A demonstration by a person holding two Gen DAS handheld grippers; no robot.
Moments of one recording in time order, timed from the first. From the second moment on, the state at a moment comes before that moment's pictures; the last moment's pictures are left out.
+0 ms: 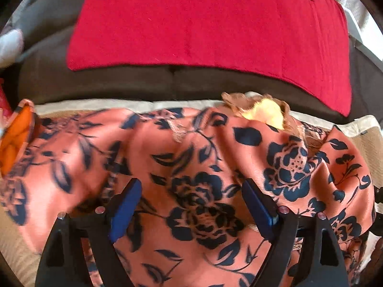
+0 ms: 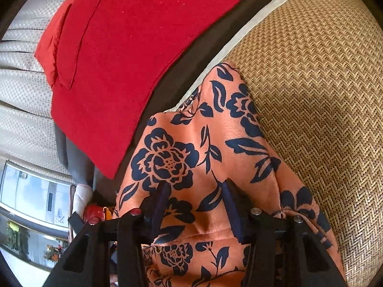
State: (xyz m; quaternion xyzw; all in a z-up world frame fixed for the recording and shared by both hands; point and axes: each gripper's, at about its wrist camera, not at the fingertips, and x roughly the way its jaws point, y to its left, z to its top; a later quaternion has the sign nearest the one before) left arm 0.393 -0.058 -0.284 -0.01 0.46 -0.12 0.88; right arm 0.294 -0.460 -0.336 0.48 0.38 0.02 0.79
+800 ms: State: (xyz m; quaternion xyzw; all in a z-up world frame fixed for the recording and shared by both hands) left arm 0.388 -0.066 -0.282 0.05 0.43 -0.10 0.89; right arm 0.290 -0.438 -0.333 0.46 0.38 0.01 0.81
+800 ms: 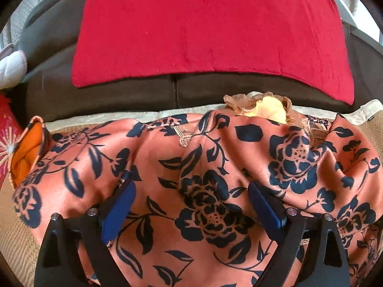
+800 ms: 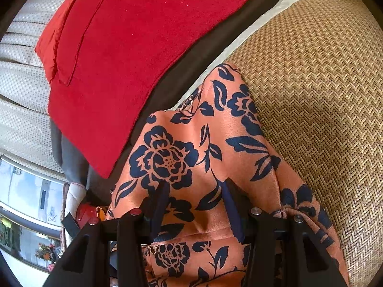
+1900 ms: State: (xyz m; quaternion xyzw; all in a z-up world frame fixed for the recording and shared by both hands) left arm 0.322 -0.004 -0.215 0.06 0.45 -0.13 0.88; right arm 0.292 -0.443 -0.318 0.43 0.40 0.00 0.81
